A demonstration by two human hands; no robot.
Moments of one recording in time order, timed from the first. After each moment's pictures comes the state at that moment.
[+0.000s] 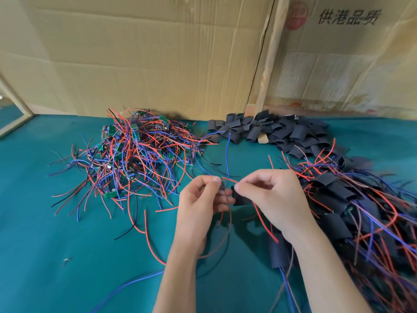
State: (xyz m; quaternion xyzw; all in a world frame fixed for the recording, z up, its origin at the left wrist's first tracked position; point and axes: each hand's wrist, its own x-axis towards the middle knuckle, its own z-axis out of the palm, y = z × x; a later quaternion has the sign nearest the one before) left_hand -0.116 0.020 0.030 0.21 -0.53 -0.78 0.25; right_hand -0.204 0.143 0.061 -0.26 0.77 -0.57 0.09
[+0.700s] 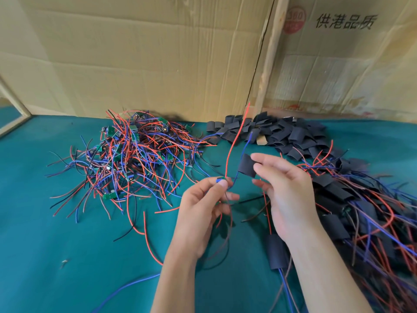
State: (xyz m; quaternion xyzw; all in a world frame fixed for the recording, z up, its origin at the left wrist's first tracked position) left_hand -0.111 0.024 0.036 0.13 -0.50 -0.82 0.23; right_hand -0.207 0.138 0.063 -0.13 0.60 -0.78 0.11
